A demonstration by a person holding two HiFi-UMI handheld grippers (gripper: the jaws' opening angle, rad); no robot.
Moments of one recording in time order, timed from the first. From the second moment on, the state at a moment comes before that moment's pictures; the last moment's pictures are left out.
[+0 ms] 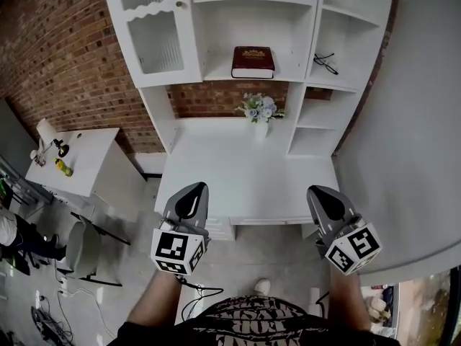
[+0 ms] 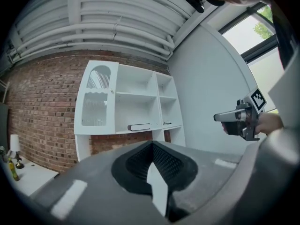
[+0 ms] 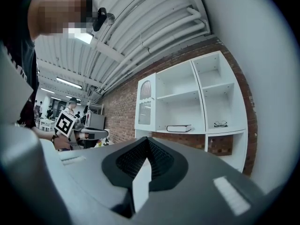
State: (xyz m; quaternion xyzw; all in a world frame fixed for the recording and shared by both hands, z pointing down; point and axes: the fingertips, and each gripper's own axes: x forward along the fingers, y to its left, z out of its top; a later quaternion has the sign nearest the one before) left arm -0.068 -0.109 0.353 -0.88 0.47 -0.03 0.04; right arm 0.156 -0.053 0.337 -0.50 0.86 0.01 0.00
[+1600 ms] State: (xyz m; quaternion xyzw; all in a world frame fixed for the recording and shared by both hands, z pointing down) left arm -0.022 -0.317 0.335 -0.87 0.48 -0.02 0.05; right arm 0.196 -0.262 0.343 -0.48 0.88 0.00 0.01
